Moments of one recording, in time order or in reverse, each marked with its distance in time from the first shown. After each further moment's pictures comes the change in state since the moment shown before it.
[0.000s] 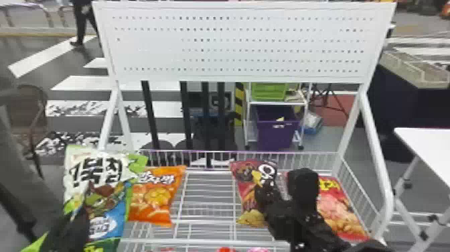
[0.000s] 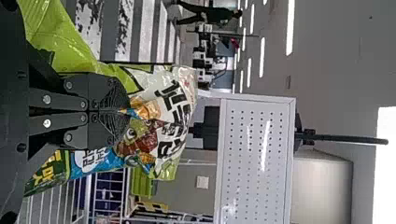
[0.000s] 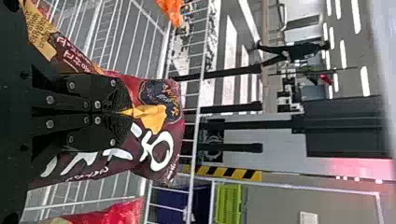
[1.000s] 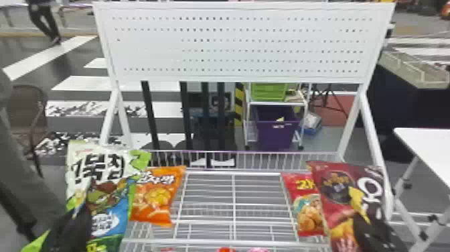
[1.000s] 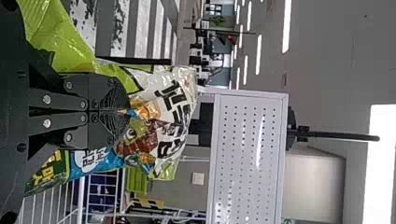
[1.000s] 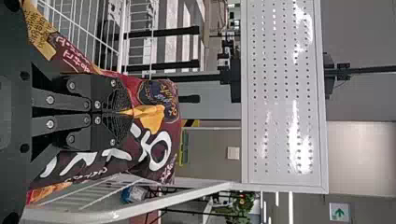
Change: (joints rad) left arm 0.001 0.002 -0.010 -0.013 -0.001 -0.008 0.000; right arm 0.824 -0.033 -0.341 -0.617 0.107 -0.392 0.047
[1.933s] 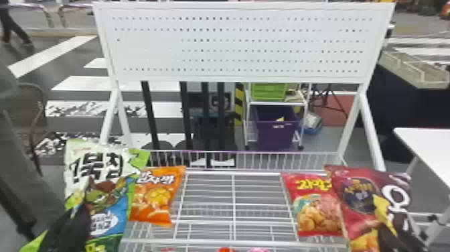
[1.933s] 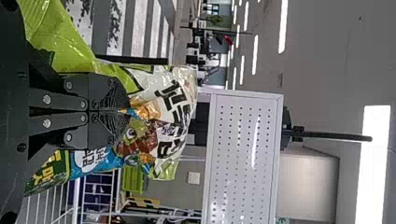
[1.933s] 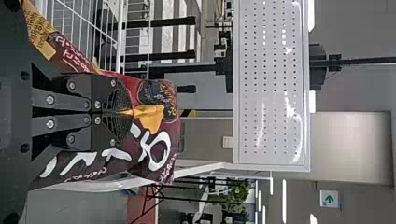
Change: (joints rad) left arm 0.008 0.005 -0.002 0.004 0.006 -0.032 -0.003; right arm 0.133 0.058 -0.061 -0.052 0.014 -0.088 0.050
